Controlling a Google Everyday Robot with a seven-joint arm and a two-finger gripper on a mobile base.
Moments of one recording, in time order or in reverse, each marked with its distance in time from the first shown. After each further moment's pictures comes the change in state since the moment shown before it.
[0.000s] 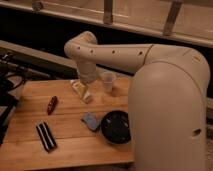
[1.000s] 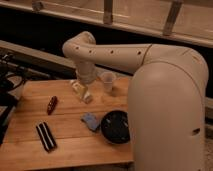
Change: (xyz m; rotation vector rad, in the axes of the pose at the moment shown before) arm -0.001 0.007 -0.001 -0.004 0.023 -0.067
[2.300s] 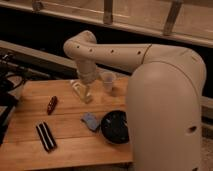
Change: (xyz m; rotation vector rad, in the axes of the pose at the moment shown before) arm 0.005 -0.002 0.001 -0.005 0.026 -0.077
